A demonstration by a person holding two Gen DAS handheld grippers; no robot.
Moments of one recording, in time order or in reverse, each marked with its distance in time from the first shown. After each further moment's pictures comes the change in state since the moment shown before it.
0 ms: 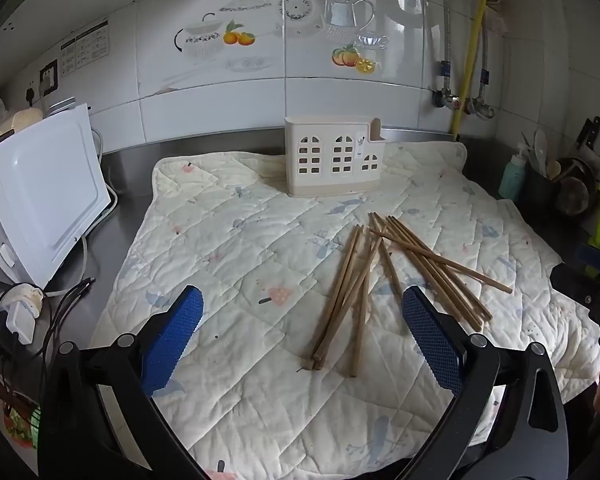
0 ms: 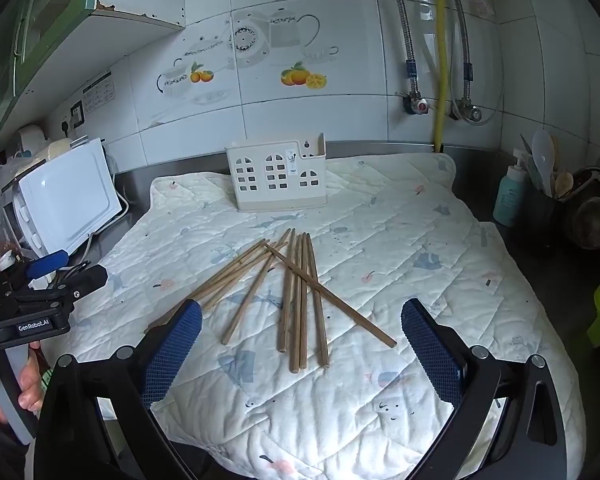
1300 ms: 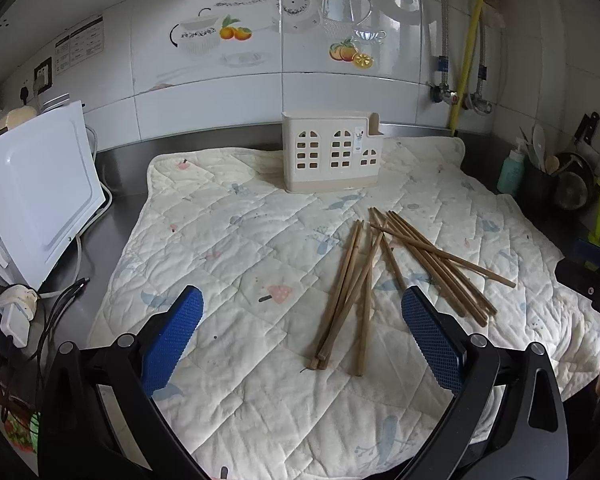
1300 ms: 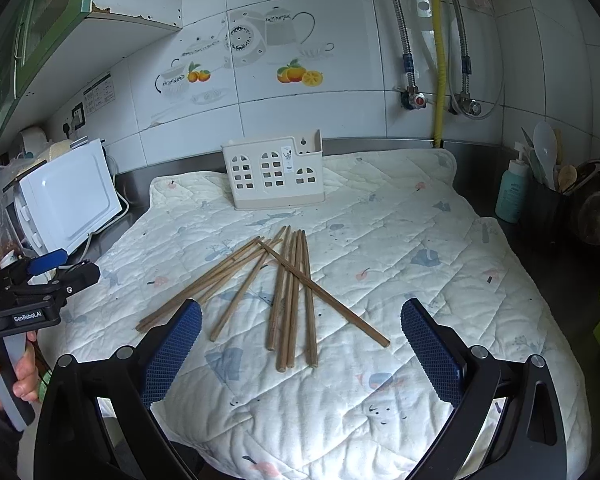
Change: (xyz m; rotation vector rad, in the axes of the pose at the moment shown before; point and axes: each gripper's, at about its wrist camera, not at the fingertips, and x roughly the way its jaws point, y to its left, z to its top) left arm 0.011 0.004 -0.005 0.014 0.008 -0.022; right arm 0.008 -0.017 -0.008 0.005 -0.005 0.020
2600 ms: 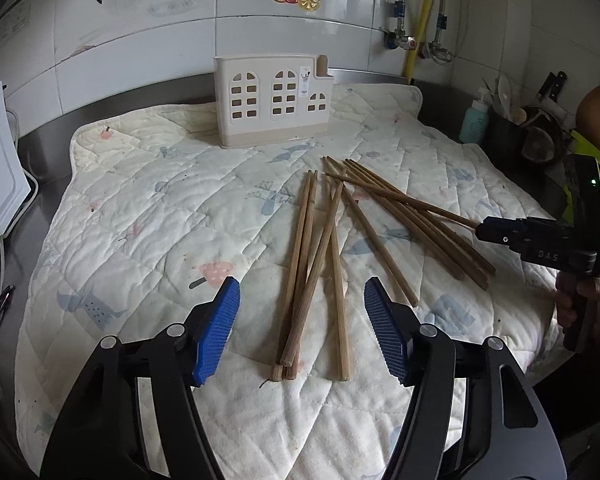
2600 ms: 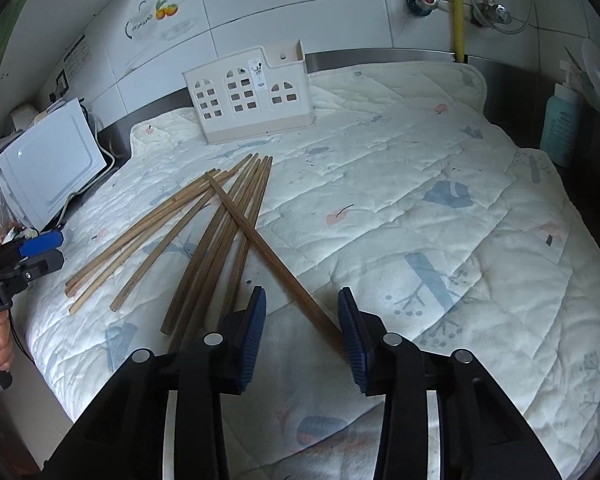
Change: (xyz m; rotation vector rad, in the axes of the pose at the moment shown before) left arm 0.074 -0.009 -0.020 0.089 0.130 -0.206; right arm 0.118 -0.066 -0.027 0.005 0.210 0.108
